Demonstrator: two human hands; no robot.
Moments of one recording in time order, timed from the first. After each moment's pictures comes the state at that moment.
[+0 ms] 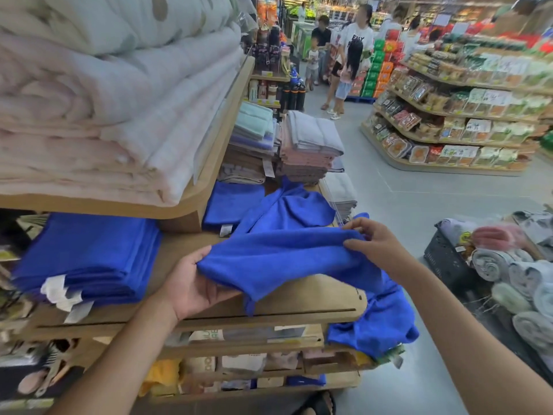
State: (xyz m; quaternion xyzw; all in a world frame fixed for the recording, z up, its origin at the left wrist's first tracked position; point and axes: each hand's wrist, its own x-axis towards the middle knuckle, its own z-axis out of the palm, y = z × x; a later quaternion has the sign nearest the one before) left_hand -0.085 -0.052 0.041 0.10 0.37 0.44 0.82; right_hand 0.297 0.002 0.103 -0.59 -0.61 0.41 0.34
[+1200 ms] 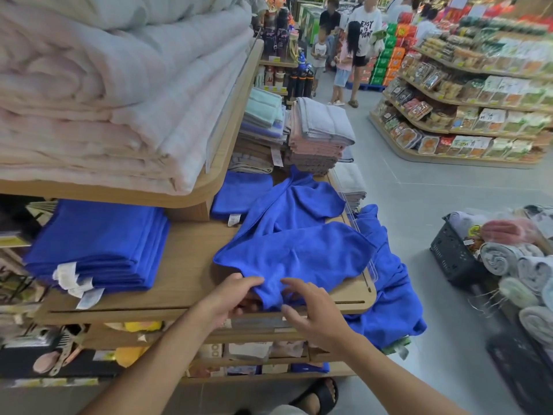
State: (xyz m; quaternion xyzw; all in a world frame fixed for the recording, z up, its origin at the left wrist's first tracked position) left_hand -0.027 -0.077 0.021 0.35 0.62 0.27 0.65; right_hand 0.188 -0.098 -0.007 -0.51 -0.79 0.25 0.22
